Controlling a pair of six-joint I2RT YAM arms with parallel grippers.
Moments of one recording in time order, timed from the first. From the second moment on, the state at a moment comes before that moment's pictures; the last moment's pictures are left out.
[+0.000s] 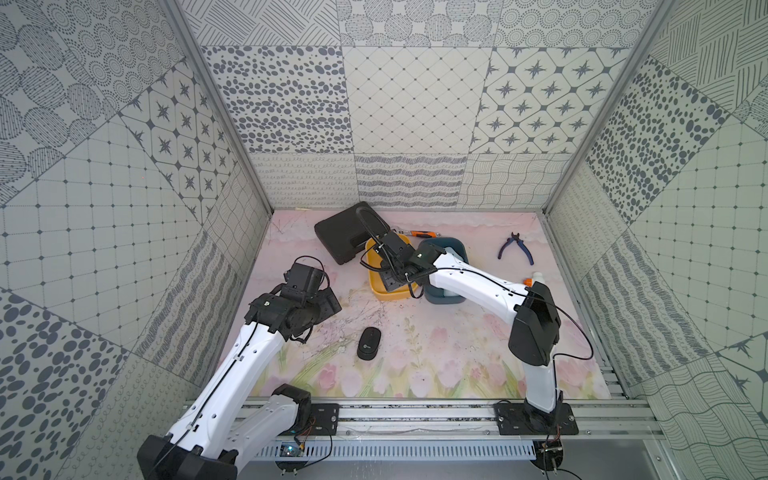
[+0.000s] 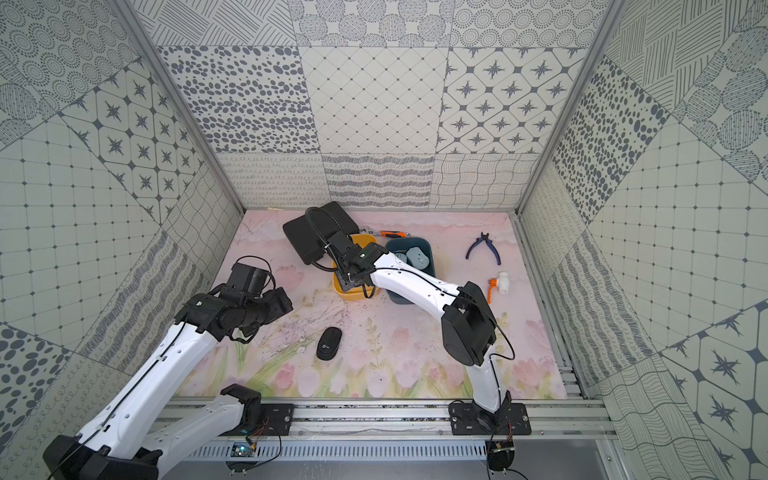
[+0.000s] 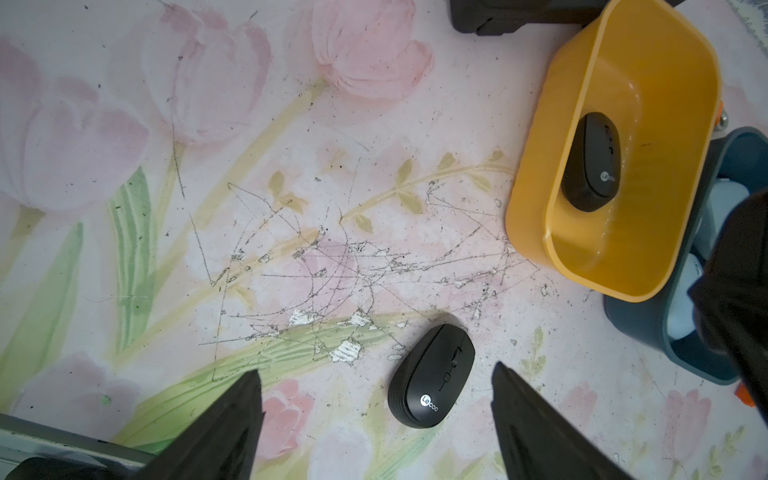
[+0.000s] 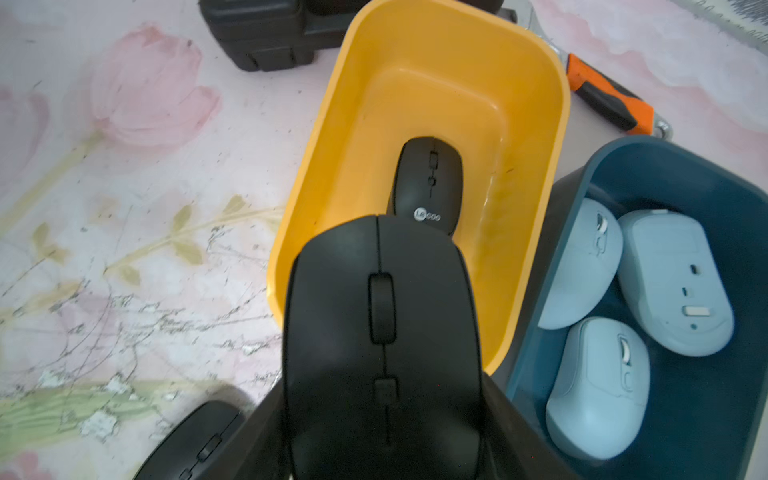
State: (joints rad) left arm -0.32 0.96 0.95 -1.06 -0.10 -0.81; right arm 0.89 2.03 1.87 -0.88 0.29 0.32
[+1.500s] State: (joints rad) left arm -0.28 0.76 0.98 -1.14 -0.12 -0.83; right arm 1.13 1.97 1.73 -0.97 0.11 0.80
